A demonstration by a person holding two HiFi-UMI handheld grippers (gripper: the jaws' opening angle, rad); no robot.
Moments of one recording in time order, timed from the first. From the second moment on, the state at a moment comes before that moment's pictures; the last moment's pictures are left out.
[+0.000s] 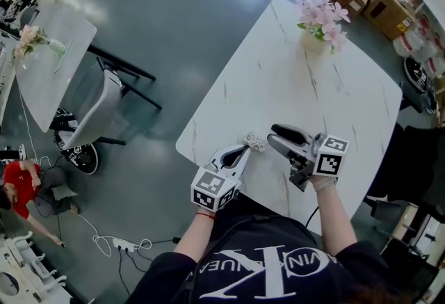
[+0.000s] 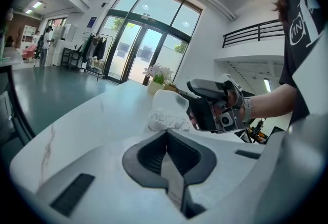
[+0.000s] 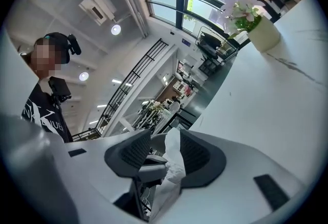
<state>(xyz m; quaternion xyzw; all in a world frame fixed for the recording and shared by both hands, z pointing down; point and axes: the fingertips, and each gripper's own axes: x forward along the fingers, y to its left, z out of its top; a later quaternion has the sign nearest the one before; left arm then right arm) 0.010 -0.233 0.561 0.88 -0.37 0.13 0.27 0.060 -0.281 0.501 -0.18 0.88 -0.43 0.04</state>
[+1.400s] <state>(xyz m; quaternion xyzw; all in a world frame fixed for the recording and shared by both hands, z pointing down) 0.022 -0.252 0.519 0.90 -0.36 0.13 0.18 0.027 -0.241 0.527 -0.21 0.94 -0.14 -0.23</state>
